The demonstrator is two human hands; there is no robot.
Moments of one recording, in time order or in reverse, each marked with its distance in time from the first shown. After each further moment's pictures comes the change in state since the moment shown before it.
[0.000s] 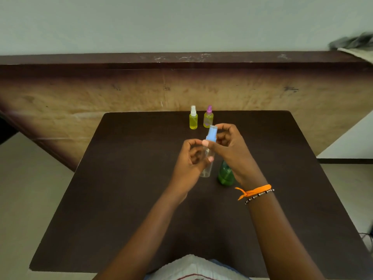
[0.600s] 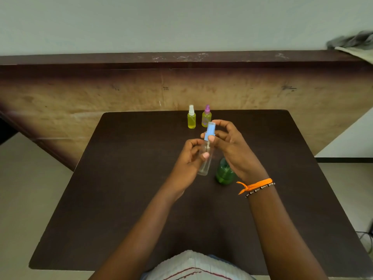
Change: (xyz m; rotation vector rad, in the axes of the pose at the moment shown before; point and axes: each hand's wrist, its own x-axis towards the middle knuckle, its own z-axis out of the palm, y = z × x) left_hand 0.005 -0.003 0.001 0.004 -0.116 -0.045; right_hand 0.003 -0.002 -0.013 0.128 -0.129 0.030
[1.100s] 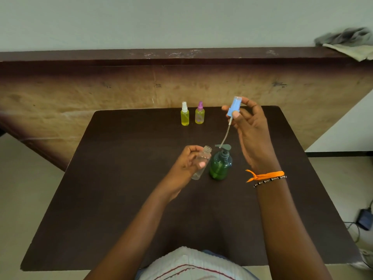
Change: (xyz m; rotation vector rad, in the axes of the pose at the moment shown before) left_hand -0.003 -0.020 0.001 0.002 -0.132 -0.089; right_hand -0.001 -0.022 -0.029 0.069 0.268 -0.271
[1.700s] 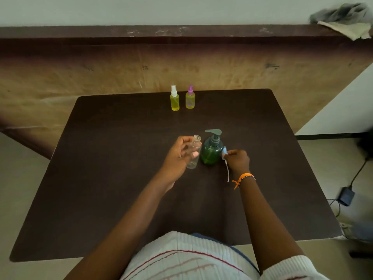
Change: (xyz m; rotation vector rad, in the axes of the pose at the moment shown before) left_hand 0.004 -0.018 0.011 0.048 0.114 -0.042; right_hand -0.021 0.147 -0.080 -0.778 0.300 0.643
